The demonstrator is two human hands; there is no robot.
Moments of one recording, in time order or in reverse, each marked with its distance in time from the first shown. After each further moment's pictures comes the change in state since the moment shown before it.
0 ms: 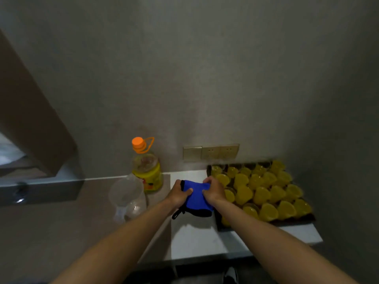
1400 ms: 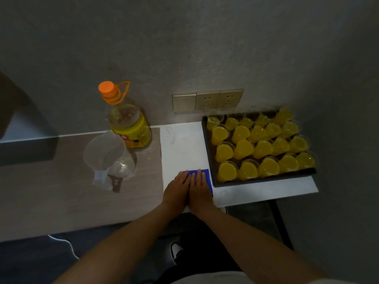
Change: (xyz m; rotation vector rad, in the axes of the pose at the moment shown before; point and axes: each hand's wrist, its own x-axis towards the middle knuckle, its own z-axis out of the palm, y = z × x) left_hand -0.036 -0.139 0.076 0.873 -0.155 0.425; right_hand -0.049 0.132 0.122 -0.836 -0.247 -0.129
